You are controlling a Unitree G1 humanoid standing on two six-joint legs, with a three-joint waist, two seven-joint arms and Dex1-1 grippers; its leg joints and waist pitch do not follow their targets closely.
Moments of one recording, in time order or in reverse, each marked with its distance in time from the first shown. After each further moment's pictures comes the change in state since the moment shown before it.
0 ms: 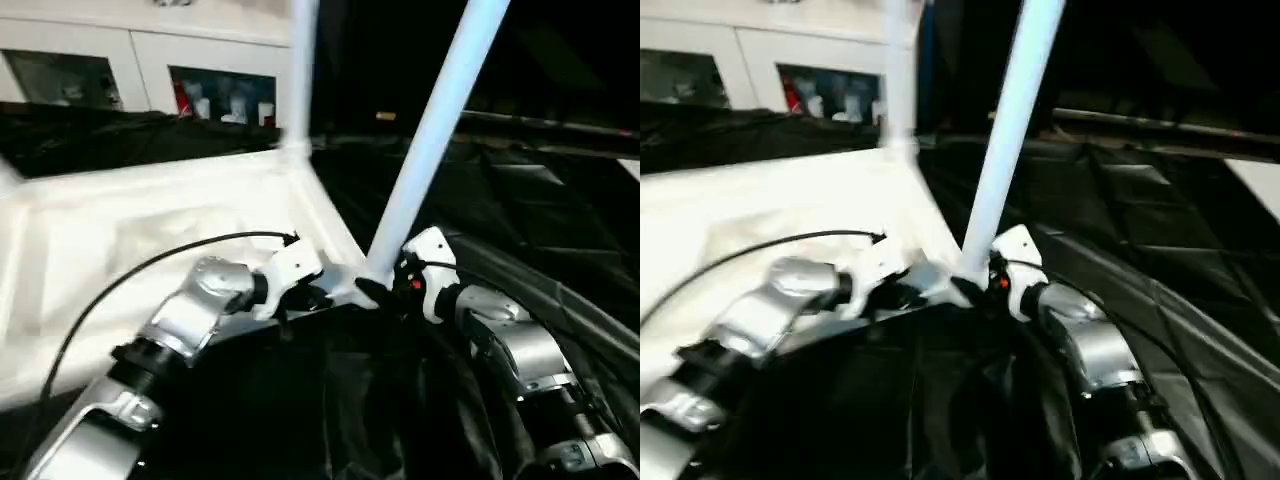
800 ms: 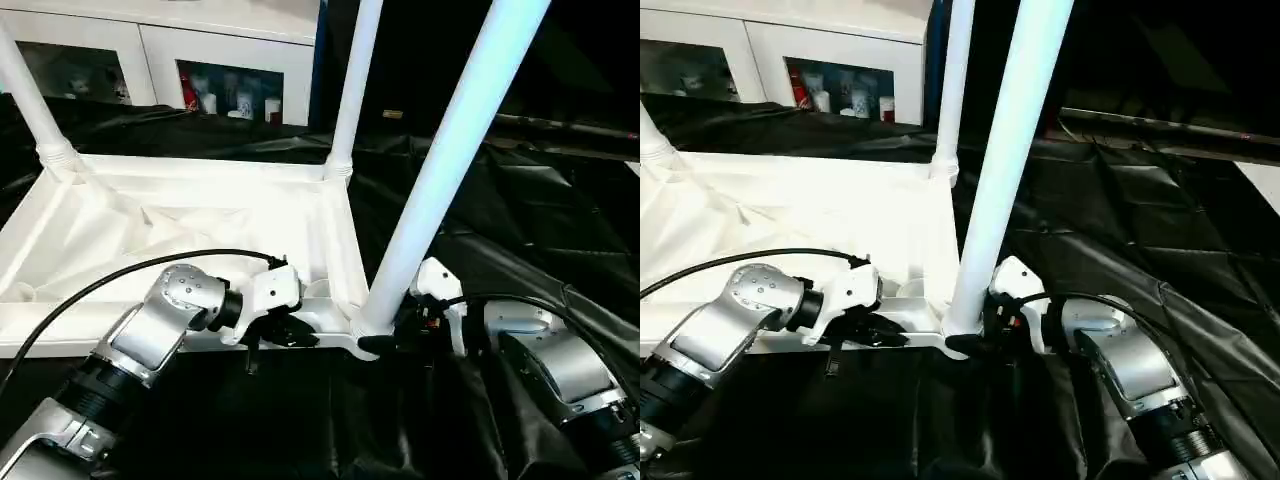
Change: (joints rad) left arm 0.099 0.140 -0.018 -0.180 -0.065 0.016 -0.189; right arm 0.072 -0.156 0.105 -0.145 0.048 0.015 0.340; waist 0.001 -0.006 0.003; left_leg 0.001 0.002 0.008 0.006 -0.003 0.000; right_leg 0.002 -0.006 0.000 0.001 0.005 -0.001
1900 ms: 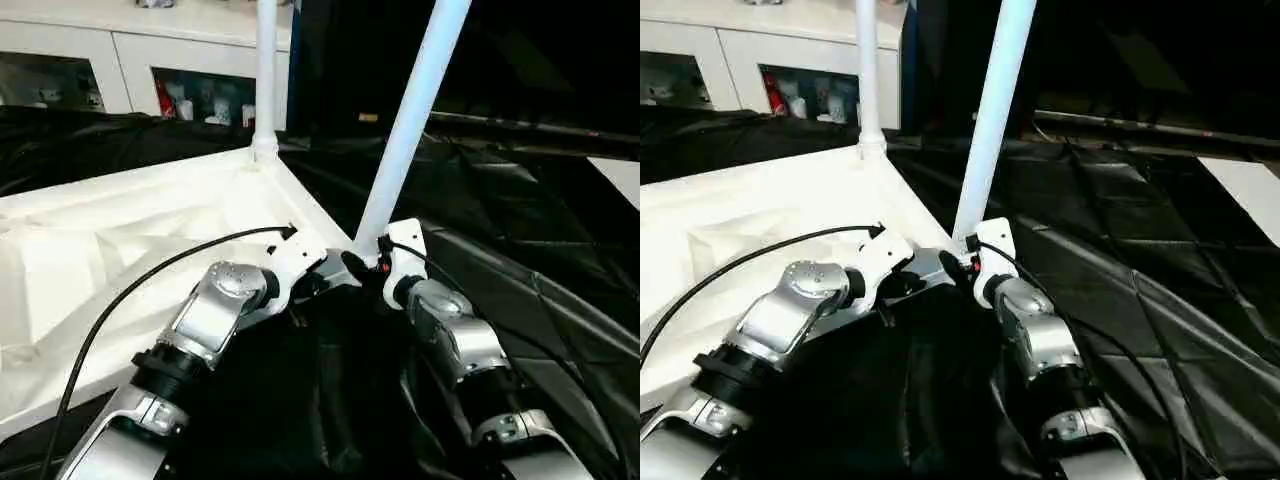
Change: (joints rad) left arm -0.086 -0.288 0.099 0.178 0.150 0.179 0.474; right arm -0.195 0.466 -0.208 0.451 -0.102 -0.107 -0.725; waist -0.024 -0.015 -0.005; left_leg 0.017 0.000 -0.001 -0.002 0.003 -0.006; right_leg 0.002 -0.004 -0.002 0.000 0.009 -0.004
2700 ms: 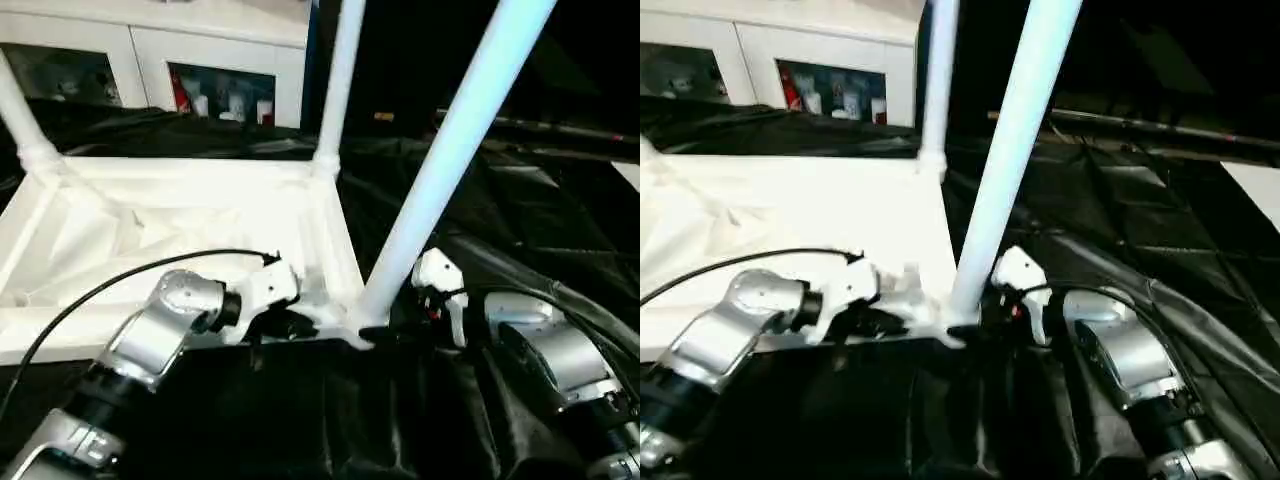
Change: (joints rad) left arm 0.125 0.244 -0.025 -0.169 -0.116 -0.171 -0.447; right arm 0.157 -0.445 0.195 -0.396 0.088 0.070 0.751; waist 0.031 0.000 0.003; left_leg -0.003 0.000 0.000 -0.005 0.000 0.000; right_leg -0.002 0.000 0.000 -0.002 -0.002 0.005
